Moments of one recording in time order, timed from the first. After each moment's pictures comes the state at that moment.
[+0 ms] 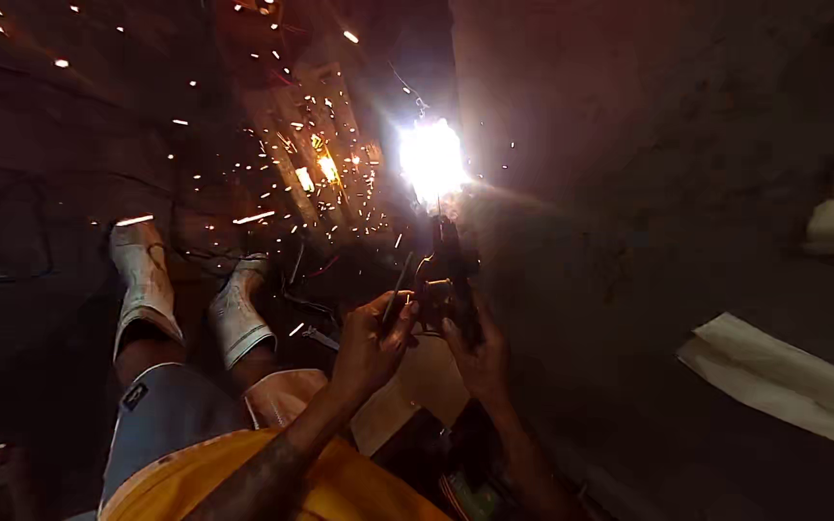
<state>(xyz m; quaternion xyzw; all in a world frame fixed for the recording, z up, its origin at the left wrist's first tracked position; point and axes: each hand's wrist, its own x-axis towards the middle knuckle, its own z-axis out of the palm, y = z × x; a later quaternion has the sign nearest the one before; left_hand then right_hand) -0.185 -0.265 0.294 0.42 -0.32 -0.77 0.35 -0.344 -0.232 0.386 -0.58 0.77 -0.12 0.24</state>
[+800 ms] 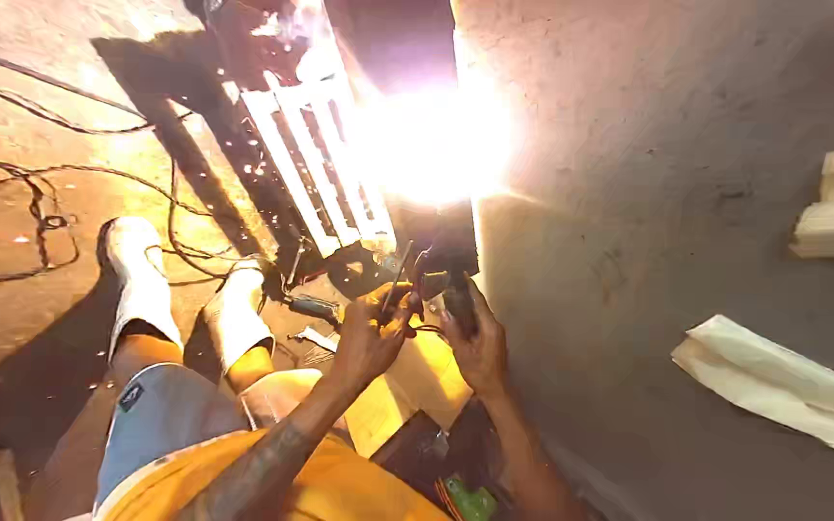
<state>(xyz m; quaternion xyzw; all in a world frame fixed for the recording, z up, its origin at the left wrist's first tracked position) -0.186 -0.271 0.285 0.42 -0.32 -0.78 0.32 -0.343 -0.241 0.380 -0.58 0.78 -0.10 0.24</state>
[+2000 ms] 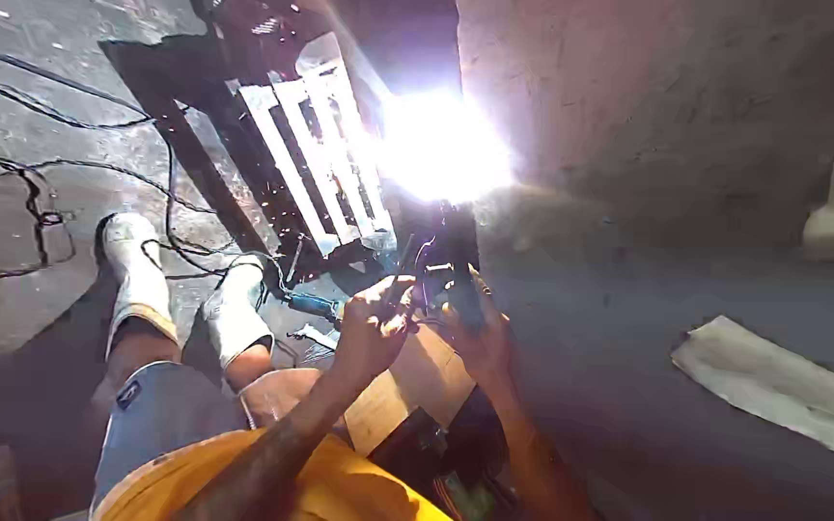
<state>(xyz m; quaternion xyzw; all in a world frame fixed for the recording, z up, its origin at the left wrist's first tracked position) -0.188 -0.277 0.285 0.43 -0.32 -0.77 0.34 -0.346 -0.253 0.382 -0.59 0.77 -0.09 0.22</state>
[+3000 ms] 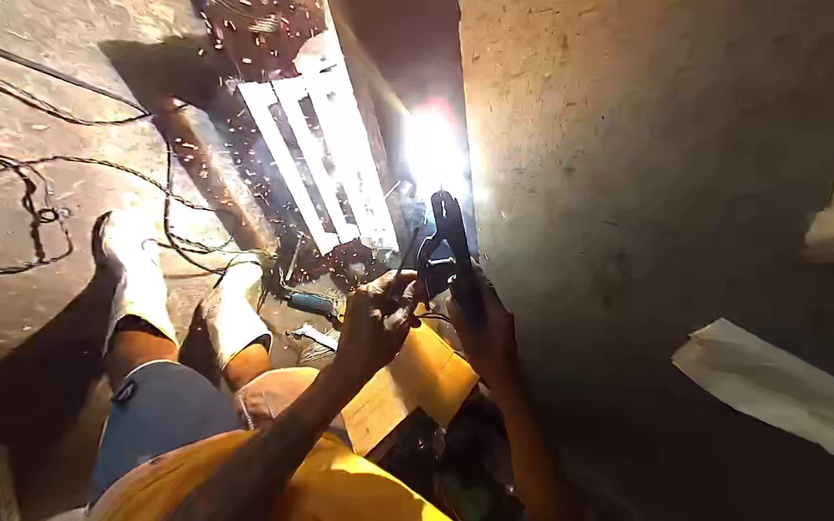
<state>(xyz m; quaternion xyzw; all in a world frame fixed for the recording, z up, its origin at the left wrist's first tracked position) -0.193 -0.283 0.283 0.43 -0.33 -0.76 0.36 -0.352 -0.261 0.383 -0.59 0.77 -0.06 0.21</state>
